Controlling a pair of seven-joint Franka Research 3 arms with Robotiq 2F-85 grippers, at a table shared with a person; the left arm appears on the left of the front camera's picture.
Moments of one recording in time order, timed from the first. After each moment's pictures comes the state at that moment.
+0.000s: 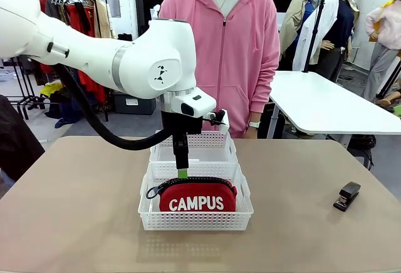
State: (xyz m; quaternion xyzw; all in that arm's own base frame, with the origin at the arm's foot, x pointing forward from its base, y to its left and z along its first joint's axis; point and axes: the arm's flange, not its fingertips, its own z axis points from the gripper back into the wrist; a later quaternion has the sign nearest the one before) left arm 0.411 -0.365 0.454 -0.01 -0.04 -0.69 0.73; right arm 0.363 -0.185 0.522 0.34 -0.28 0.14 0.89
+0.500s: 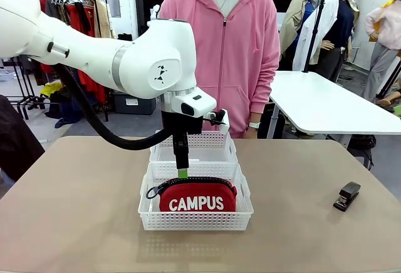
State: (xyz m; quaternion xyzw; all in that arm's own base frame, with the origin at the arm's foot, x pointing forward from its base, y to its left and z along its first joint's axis) left arm 0.411 -0.366 0.454 -0.01 -0.04 -0.69 0.73; right arm 0.363 -0.185 0.522 0.34 -0.28 0.14 0.89
